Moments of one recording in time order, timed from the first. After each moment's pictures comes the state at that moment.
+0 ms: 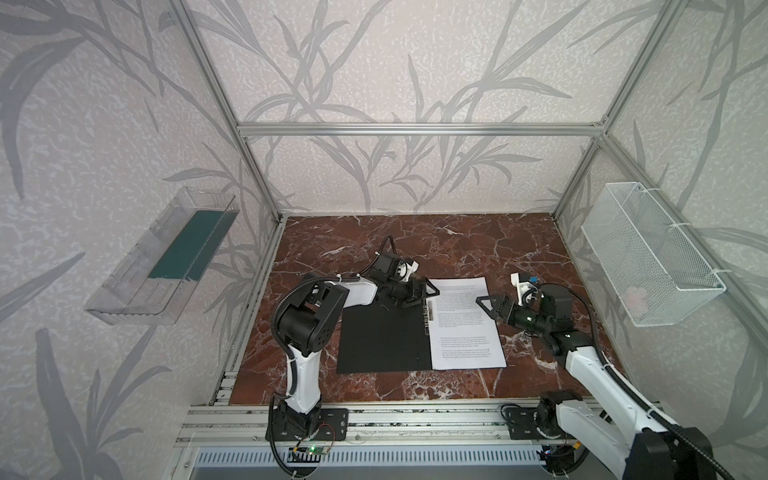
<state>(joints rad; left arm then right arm) -0.49 1.97 1.07 0.11 0.77 -0.70 0.08 0.94 0.42 -0.05 -0.67 0.60</state>
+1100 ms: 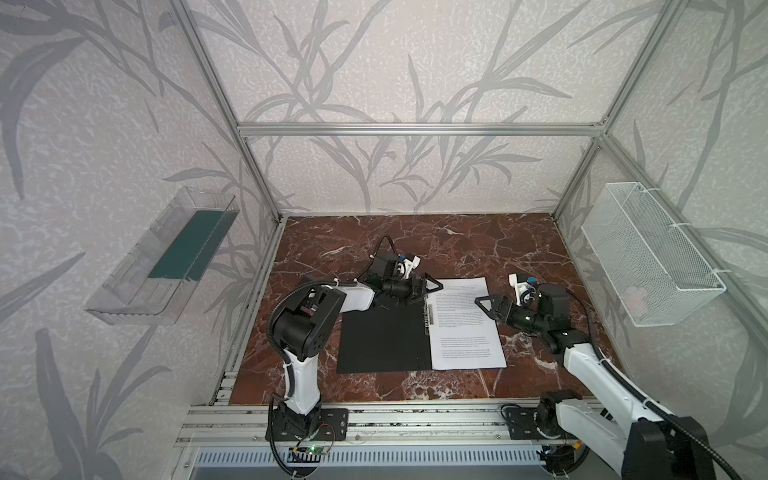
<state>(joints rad) -0.51 1.90 0.97 0.37 0.85 -0.85 0.08 0.98 0.41 -0.03 -0.68 0.61</state>
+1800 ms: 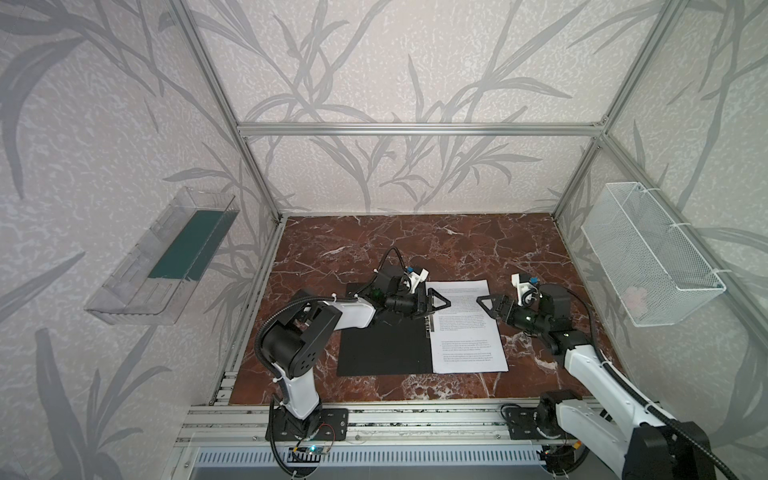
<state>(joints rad) -0.61 1.77 0.84 0.42 0.82 -0.88 0.08 0.96 0.41 -0.05 -0.63 0.62</state>
